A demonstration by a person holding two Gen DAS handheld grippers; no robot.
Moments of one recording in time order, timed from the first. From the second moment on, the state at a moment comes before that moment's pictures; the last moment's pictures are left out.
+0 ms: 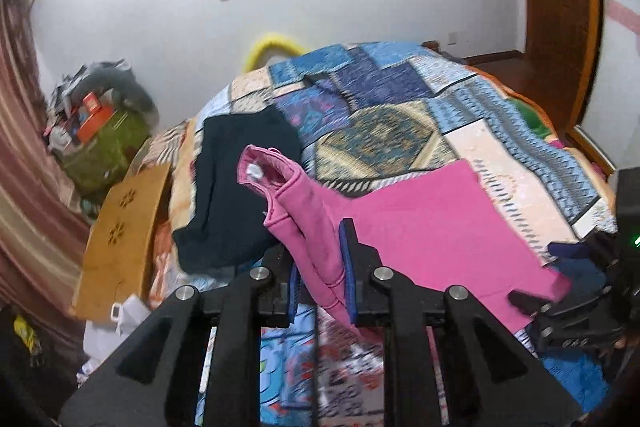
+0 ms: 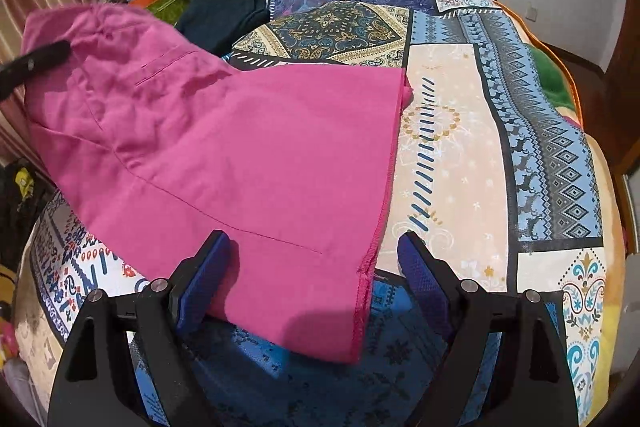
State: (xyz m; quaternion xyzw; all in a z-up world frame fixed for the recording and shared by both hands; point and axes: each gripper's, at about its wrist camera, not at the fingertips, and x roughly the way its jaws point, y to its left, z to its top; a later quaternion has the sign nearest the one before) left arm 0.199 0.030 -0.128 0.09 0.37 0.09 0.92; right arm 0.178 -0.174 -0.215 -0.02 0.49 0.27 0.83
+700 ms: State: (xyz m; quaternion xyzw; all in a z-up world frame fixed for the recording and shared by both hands) left arm 0.278 -0.032 -0.144 -0.07 0.47 -0.10 0.88; right arm 0.178 -0.176 -0.215 -0.01 0.49 0.27 0.83
